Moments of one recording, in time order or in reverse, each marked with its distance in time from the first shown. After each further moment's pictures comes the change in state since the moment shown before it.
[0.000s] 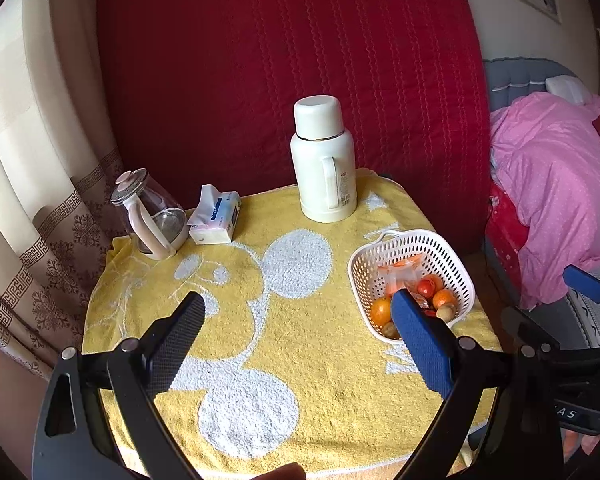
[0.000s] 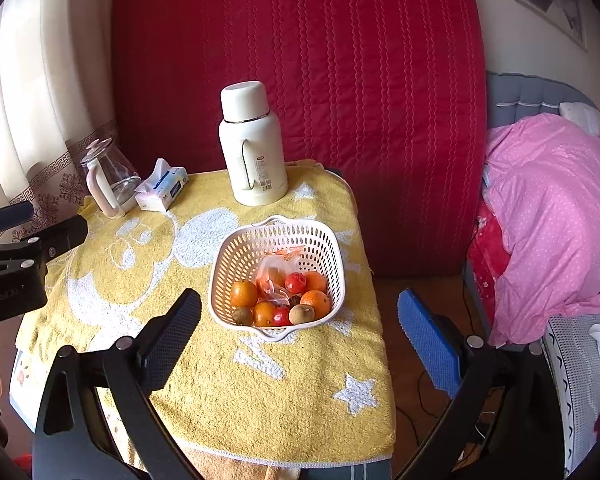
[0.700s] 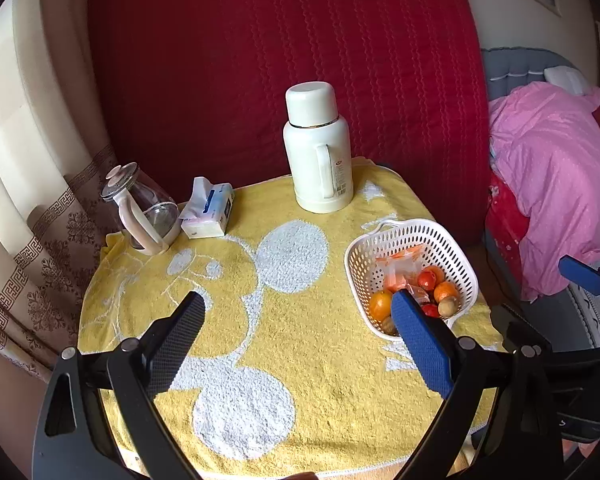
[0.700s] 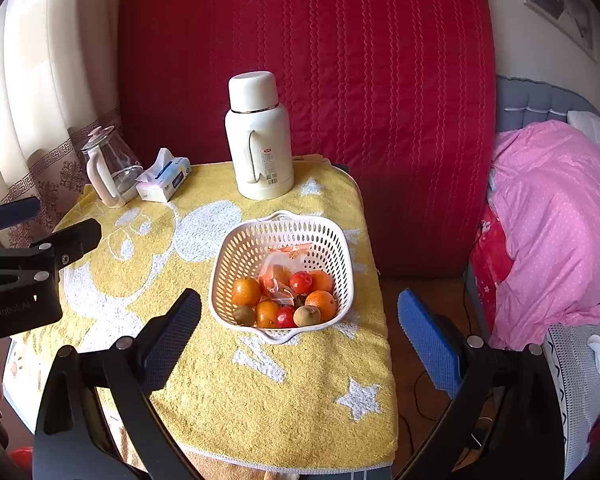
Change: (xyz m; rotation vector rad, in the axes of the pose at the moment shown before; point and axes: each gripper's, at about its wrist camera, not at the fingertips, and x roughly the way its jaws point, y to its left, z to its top) left arm 0.018 -0.010 -0.001 0.020 0.031 -0.005; right arm 0.017 0.007 0.001 -0.039 0.018 0.002
